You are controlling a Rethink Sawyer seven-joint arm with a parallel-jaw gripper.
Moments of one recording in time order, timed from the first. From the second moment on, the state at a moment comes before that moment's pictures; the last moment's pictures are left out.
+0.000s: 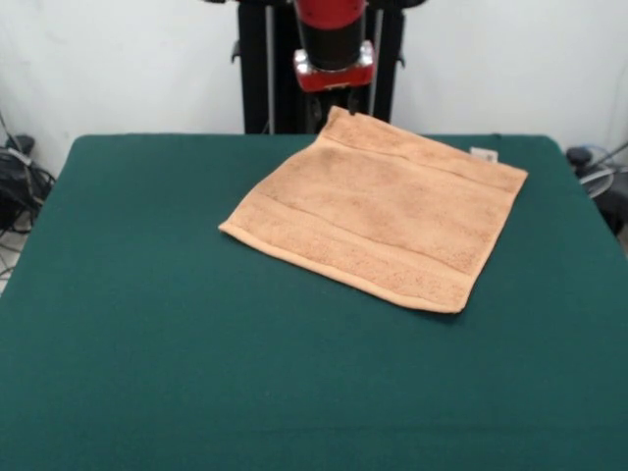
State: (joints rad) arm -0.57 -0.58 0.20 2.17 -0.50 0.39 1.70
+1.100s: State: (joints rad) arm -0.49 -0.47 0.18 2.16 -0.47 0.29 1.70
